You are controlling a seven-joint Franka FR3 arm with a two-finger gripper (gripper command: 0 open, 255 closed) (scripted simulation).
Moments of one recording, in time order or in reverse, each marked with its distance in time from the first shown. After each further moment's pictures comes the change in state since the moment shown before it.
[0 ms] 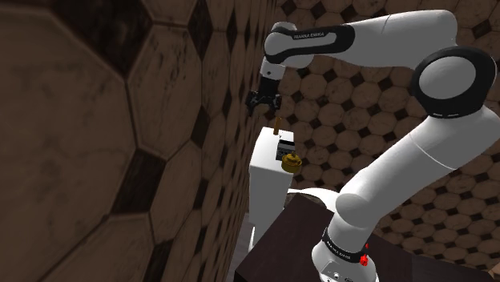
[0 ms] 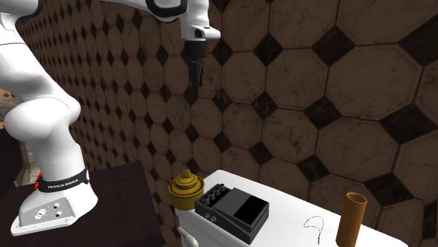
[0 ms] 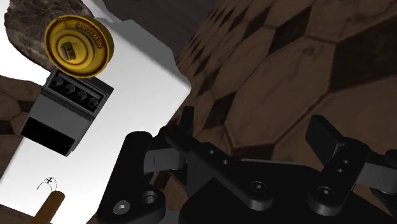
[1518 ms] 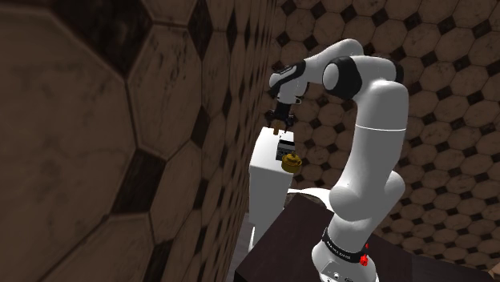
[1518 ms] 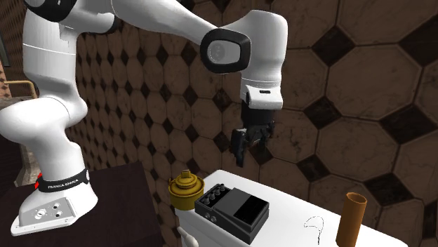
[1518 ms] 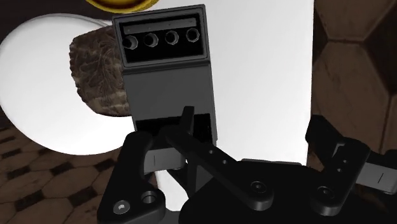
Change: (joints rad) arm -0.248 0.616 -0.201 0.321 0.074 0.198 0.270
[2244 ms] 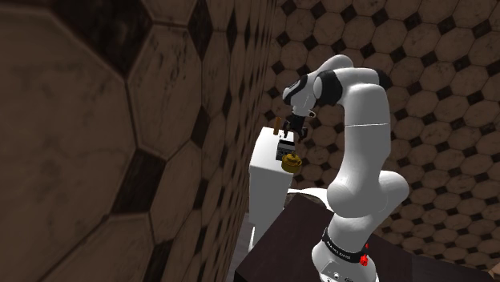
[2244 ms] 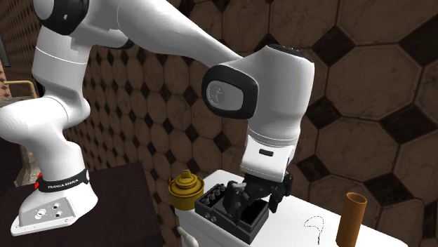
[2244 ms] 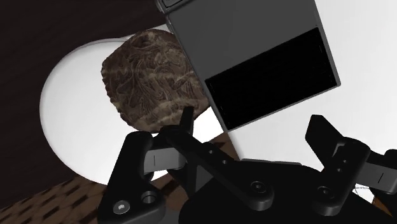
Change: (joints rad) arm -0.127 0.210 -0.081 0.098 0.092 0.022 0.103
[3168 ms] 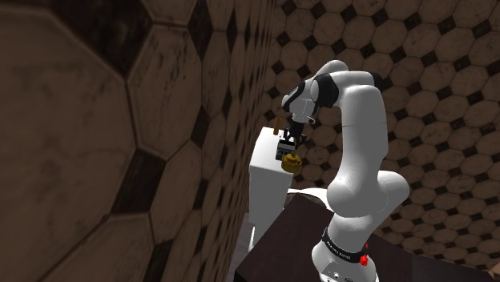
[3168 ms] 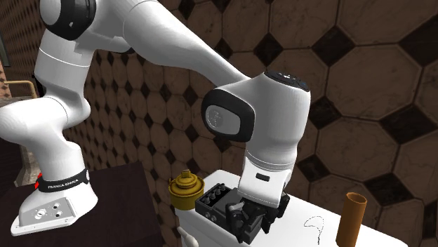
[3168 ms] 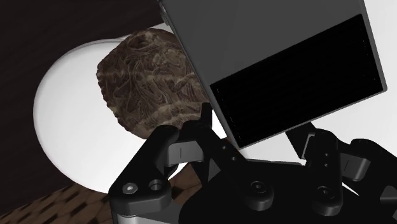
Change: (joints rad) arm -0.013 0.053 0.008 -0.027 0.028 0.073 -0.014
